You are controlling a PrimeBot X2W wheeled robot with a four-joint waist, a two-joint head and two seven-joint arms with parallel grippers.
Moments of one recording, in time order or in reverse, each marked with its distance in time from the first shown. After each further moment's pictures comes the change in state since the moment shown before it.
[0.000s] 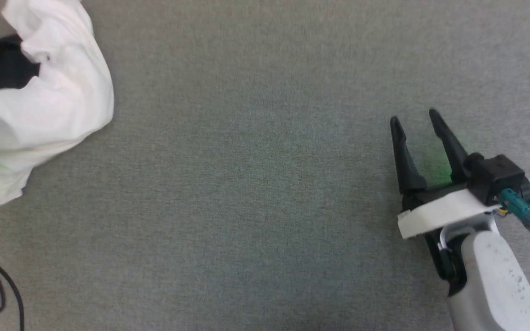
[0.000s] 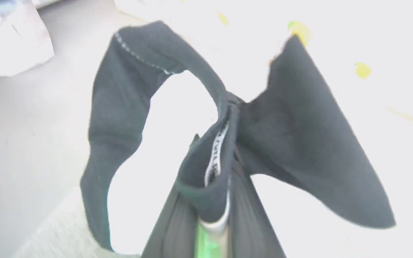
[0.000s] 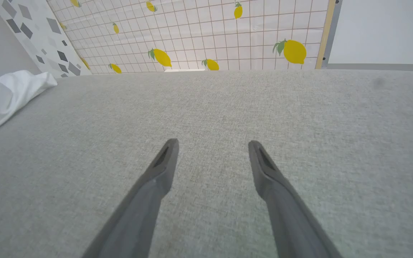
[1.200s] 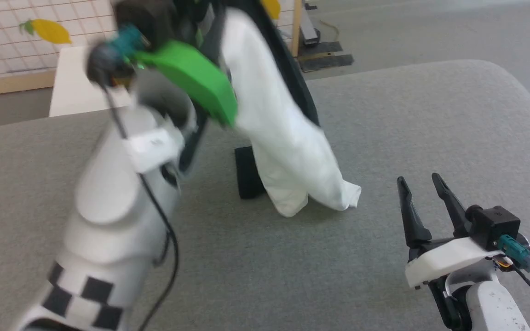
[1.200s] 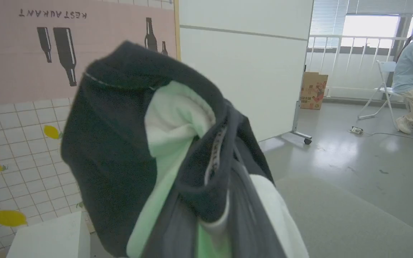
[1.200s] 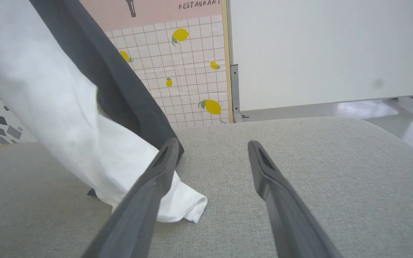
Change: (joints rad) left arm -0.296 -0.305 -0.558 -0.027 0.126 -0.166 -0.137; right arm 0.180 0.000 -0.041 0.015 0.042 0.000 0.031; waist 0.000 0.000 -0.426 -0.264
